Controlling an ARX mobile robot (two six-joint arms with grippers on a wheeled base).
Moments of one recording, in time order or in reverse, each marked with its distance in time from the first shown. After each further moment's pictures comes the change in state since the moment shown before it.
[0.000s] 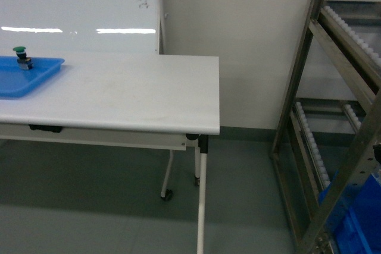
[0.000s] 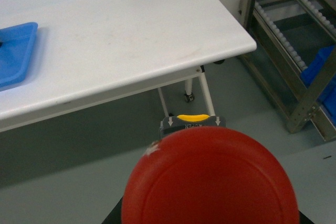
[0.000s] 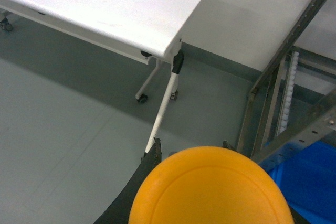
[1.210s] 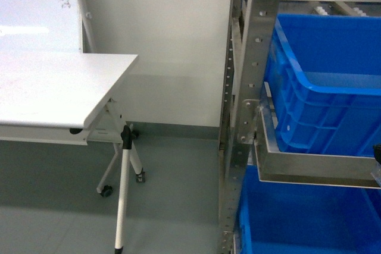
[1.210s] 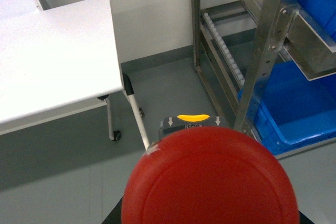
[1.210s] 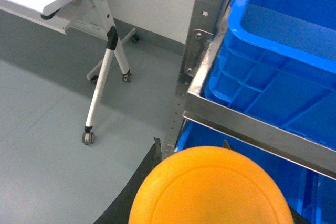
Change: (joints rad) left arm -0.002 -0.001 0.000 0.002 0.000 0.000; right arm 0.000 0.000 0.000 0.002 0.000 0.000
